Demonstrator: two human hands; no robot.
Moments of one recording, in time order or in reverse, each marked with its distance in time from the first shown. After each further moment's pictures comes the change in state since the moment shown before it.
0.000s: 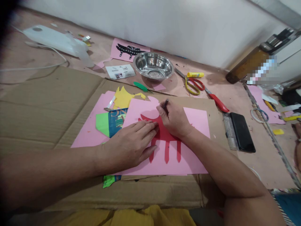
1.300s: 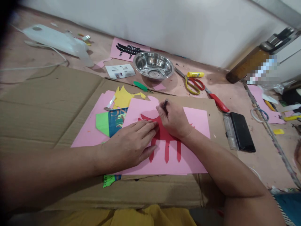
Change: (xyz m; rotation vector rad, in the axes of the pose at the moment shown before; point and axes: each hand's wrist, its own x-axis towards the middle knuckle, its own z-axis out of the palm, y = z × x) left_hand 0.001 0.000 -0.003 -0.022 -0.025 -0.001; right_hand 0.000 -0.003 -0.001 0.019 -0.019 0.055
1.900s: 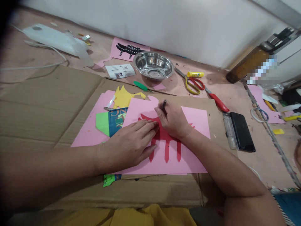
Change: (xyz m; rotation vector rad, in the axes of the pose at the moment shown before) left_hand 0.000 0.000 0.000 -0.028 0.000 -0.007; right_hand -0.001 -0.002 0.001 0.016 -0.043 -0.006
